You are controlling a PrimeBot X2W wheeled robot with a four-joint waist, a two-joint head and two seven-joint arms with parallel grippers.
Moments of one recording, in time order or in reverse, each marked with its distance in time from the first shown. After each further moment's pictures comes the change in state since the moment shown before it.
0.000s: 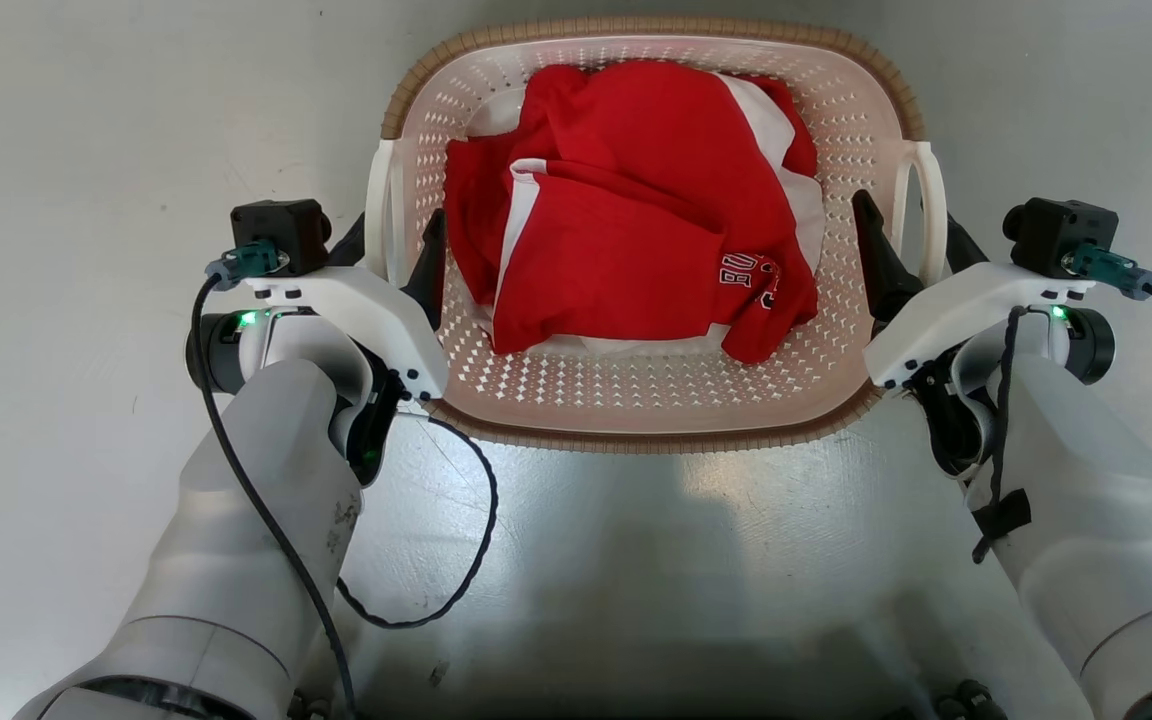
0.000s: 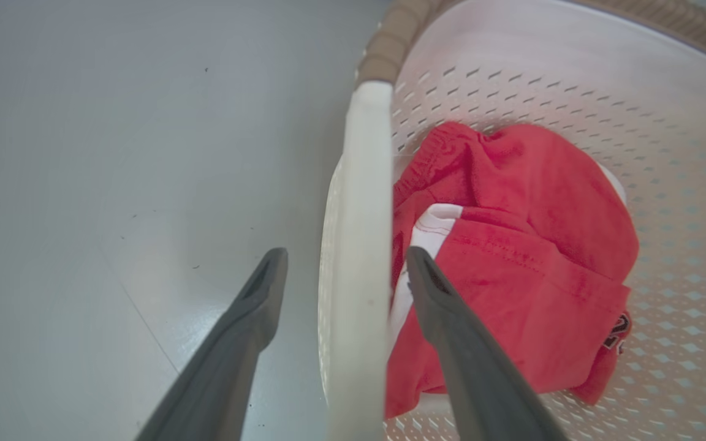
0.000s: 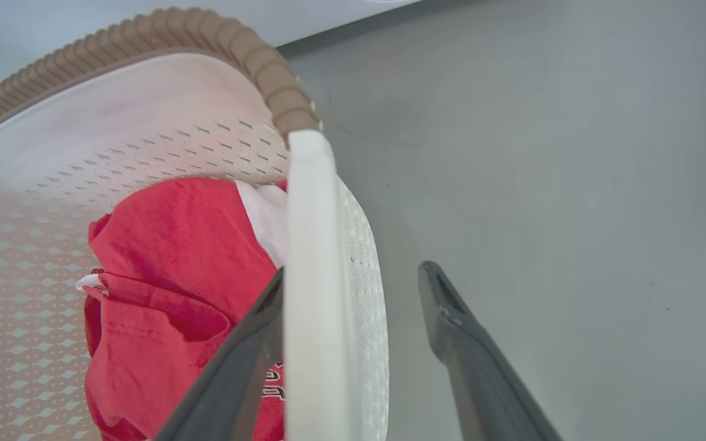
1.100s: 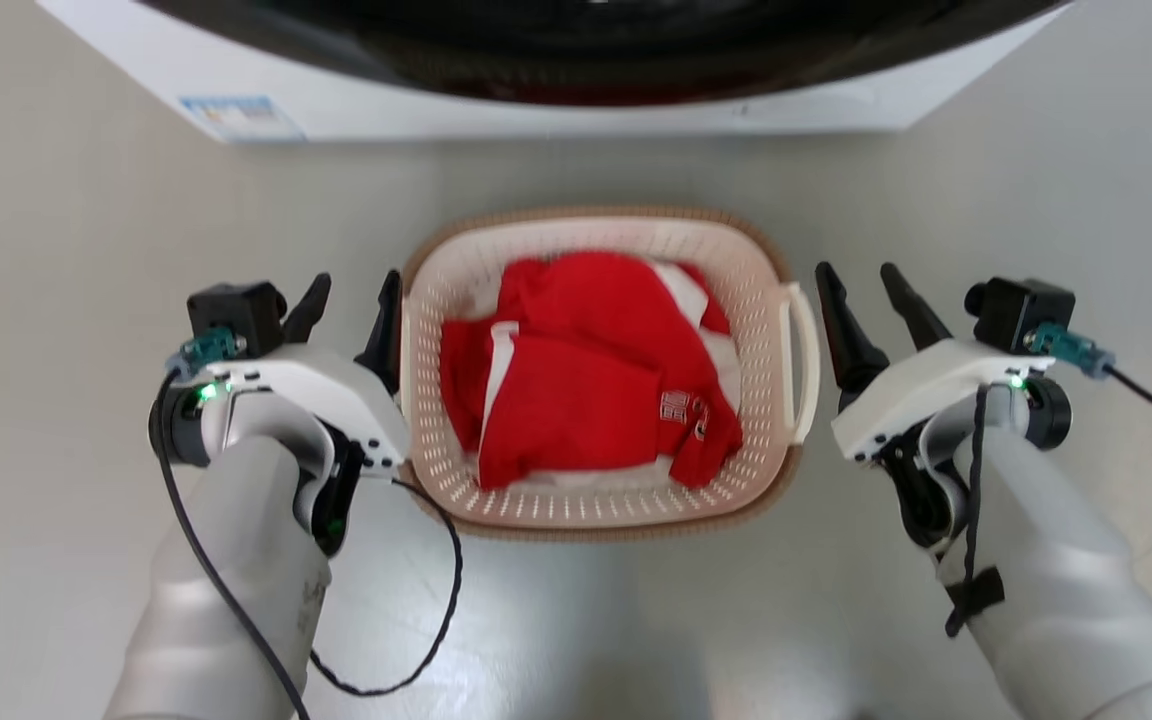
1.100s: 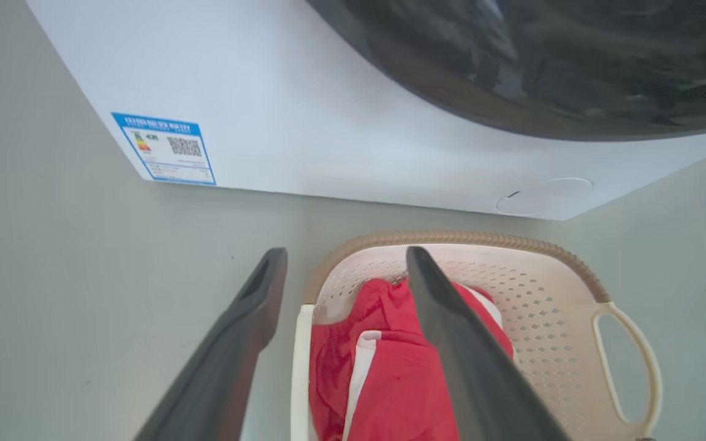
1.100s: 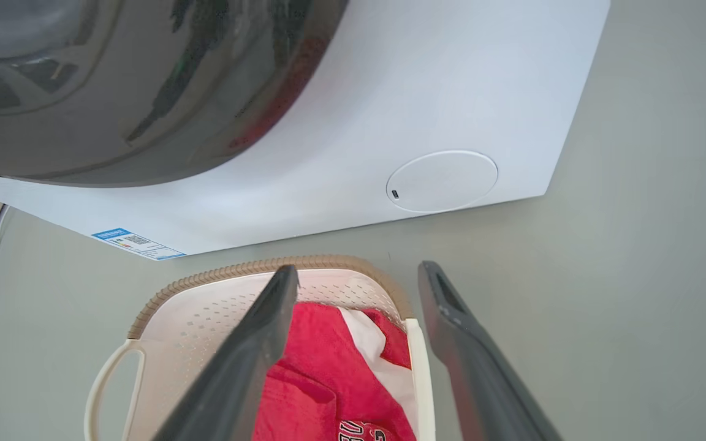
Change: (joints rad) left arm 0.193 0.031 0.188 -0.183 0.167 -0.014 0.000; right arm 0.147 0.021 -0.028 -0.124 -0.024 0.000 0.000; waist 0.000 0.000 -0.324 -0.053
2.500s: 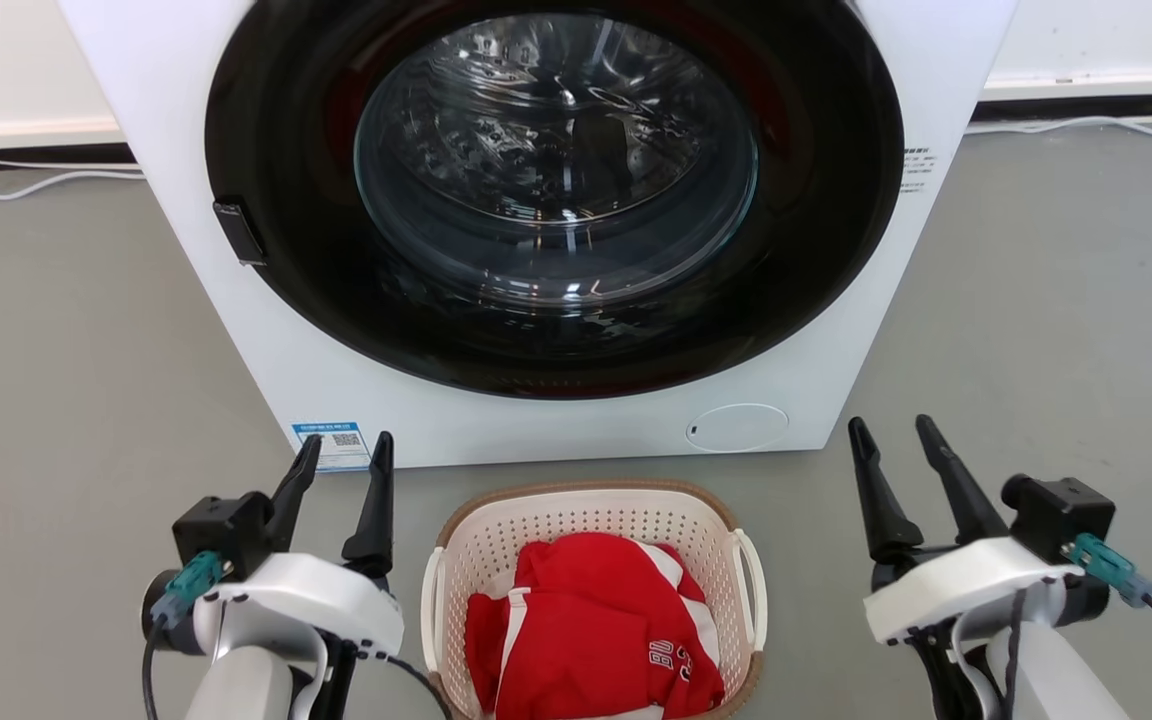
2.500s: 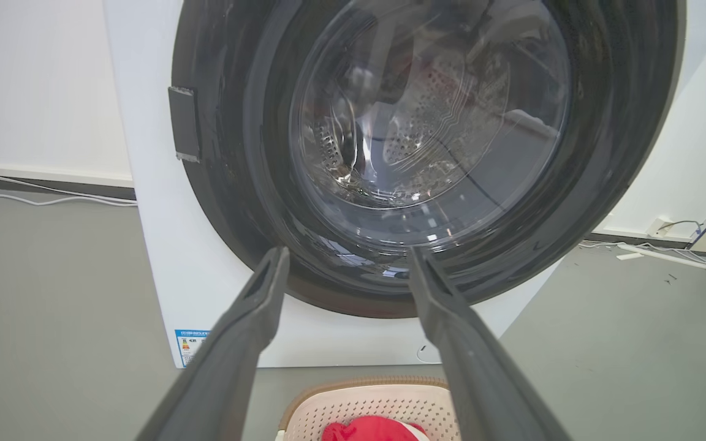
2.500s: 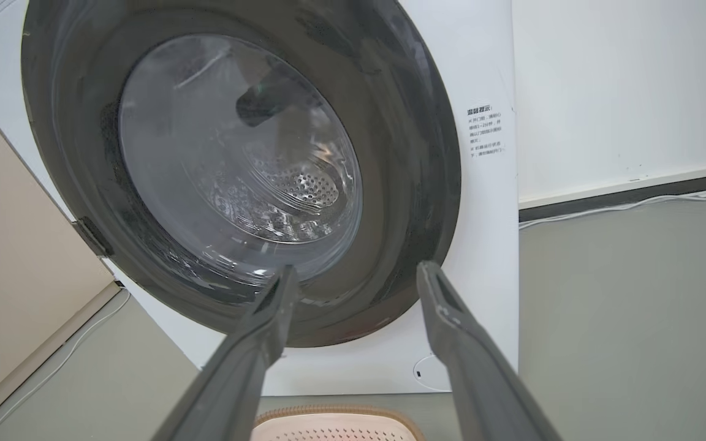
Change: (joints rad) left arm 0.497 -0.020 0.106 -0.508 0.105 -0.004 0.000; right arm 0.474 0.018 -0.237 -0.448 -0.259 0.000 0.000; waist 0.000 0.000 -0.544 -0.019
